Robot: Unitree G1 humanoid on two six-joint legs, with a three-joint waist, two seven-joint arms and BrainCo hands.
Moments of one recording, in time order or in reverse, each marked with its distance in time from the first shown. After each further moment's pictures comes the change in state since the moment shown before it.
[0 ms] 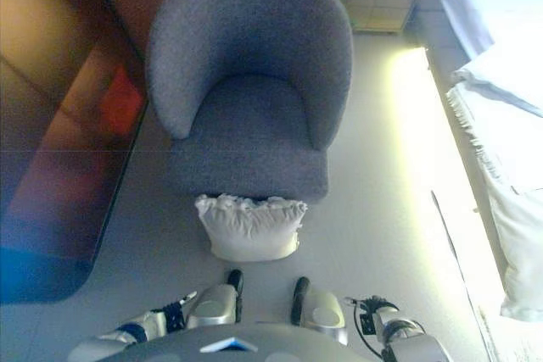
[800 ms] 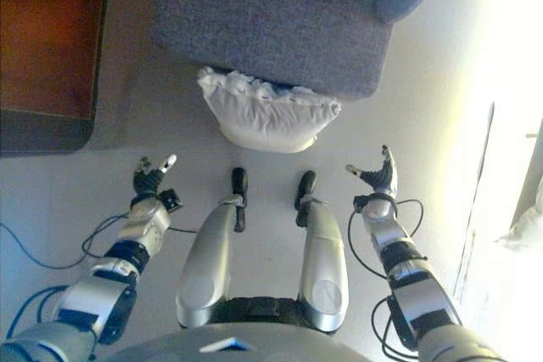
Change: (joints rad) left arm -0.344 0.113 -0.125 -0.342 -0.061 -0.453 0.241; right arm -0.324 -0.106 0.065 -0.388 -0.009 -0.300 -0.414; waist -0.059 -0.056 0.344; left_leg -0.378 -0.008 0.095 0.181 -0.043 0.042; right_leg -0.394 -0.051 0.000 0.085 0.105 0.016
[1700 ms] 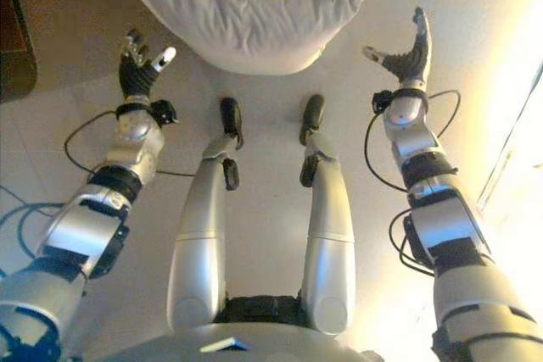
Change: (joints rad) left arm -0.446 0.124 -0.167 0.047 -0.036 -0.151 -0.137; right arm -0.503 -0.167 0.142 0.066 0.131 -0.110 0.141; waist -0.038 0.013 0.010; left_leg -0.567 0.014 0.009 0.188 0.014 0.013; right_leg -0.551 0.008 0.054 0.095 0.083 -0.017
